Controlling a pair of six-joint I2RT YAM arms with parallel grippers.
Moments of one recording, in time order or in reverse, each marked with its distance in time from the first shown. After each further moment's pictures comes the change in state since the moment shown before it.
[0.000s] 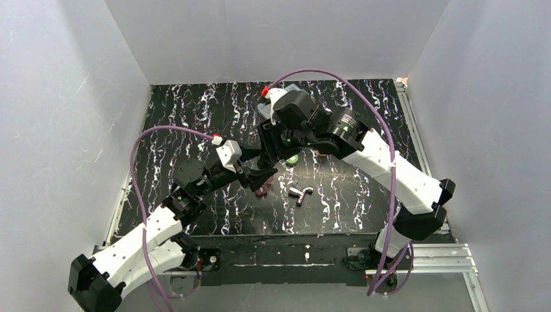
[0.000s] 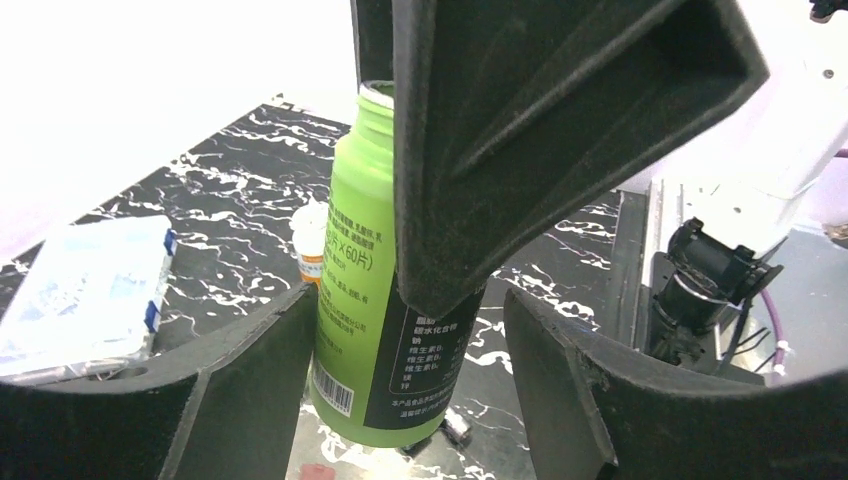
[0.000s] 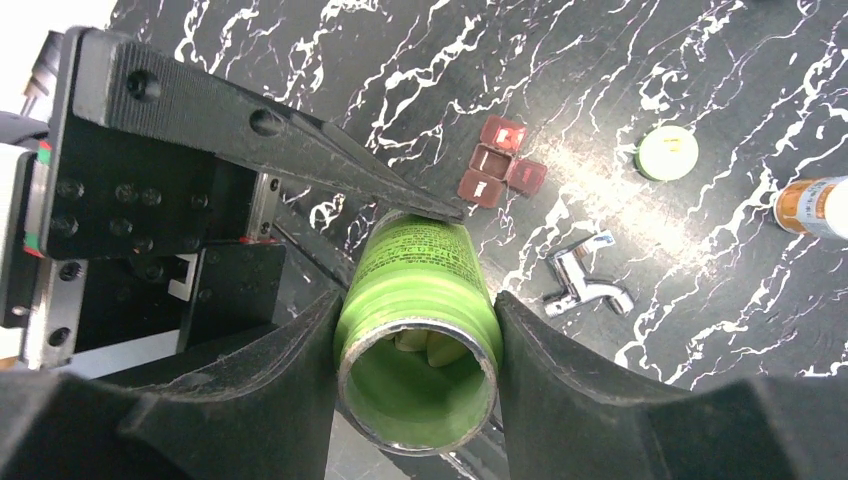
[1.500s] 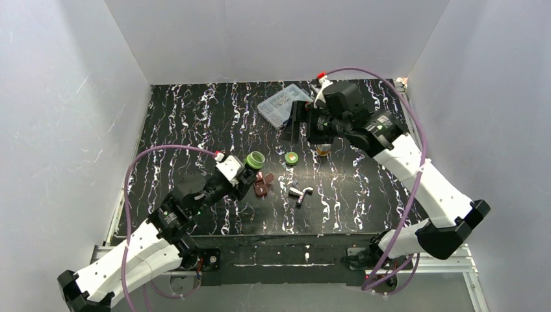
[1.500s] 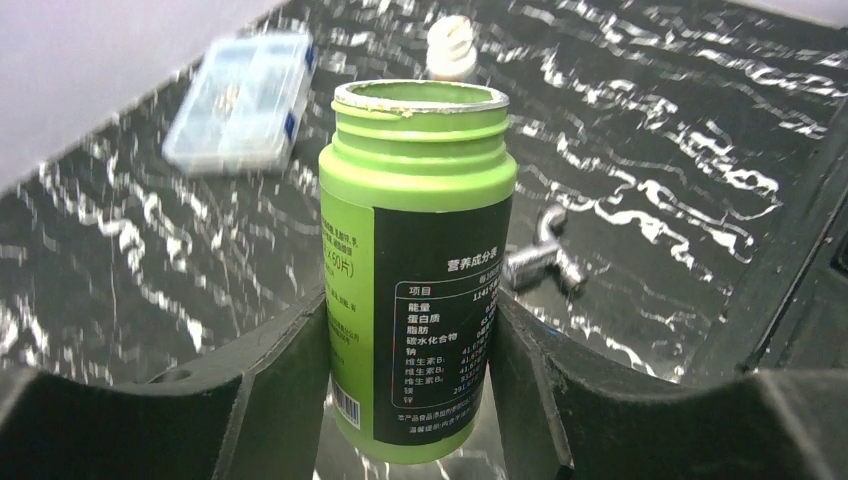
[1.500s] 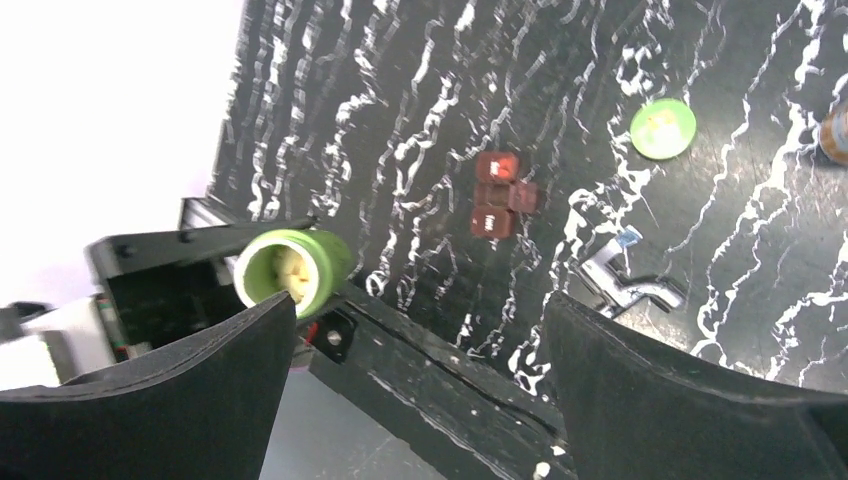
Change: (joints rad) left arm -0.118 -0.187 -0.022 -0.416 -0.407 0.257; right arm -0.301 -0.236 -0.310 0.230 -0.195 0.237
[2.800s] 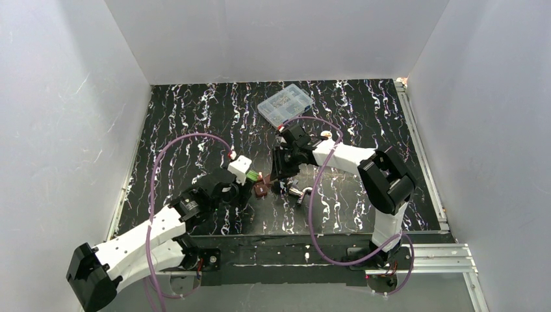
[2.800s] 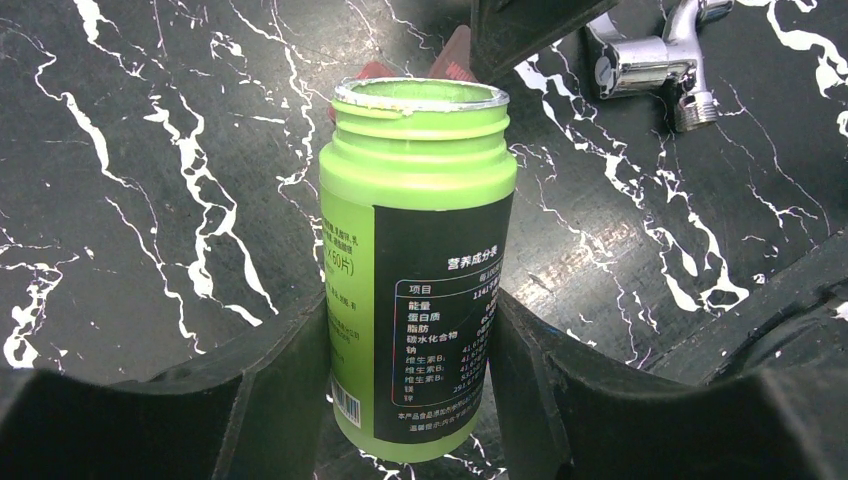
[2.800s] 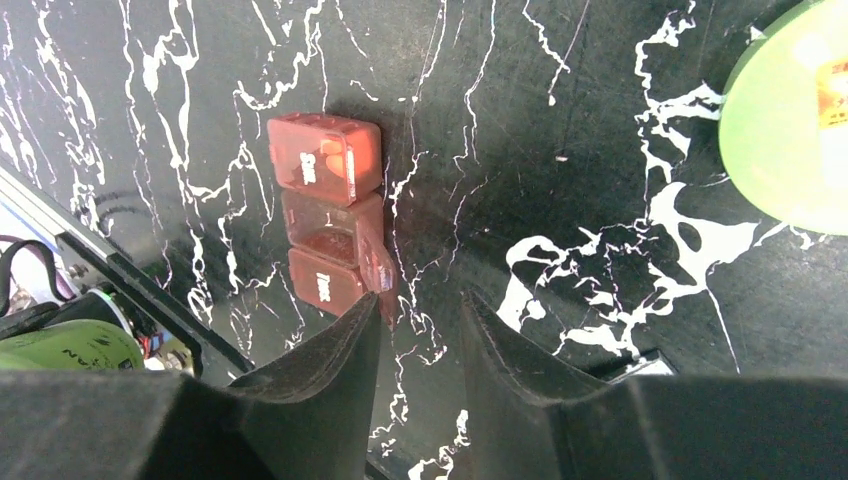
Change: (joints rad) left arm -0.001 0.227 -0.014 -0.311 -0.204 -0.303; right arm -0.020 0.479 -0.497 0.565 -0.204 -0.051
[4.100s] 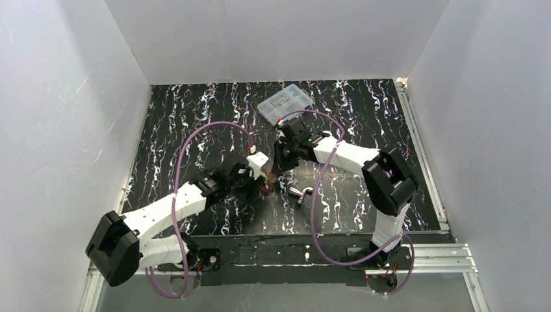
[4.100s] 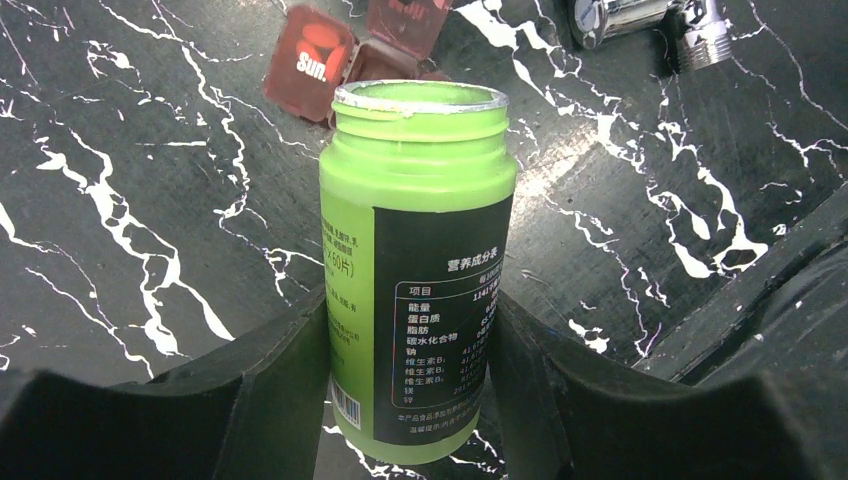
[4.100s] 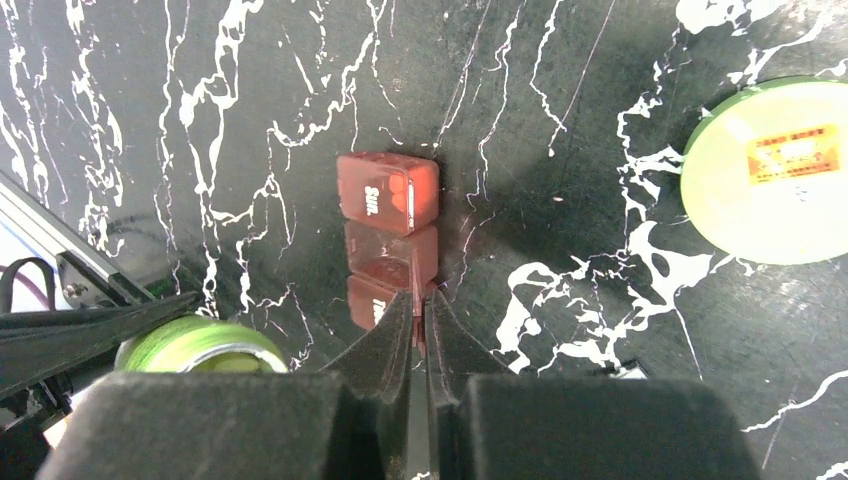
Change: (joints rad) left arm 0.072 0.315 0.152 -0.034 0.200 0.136; right arm 0.000 -0.006 0.048 -0.003 0.044 -0.035
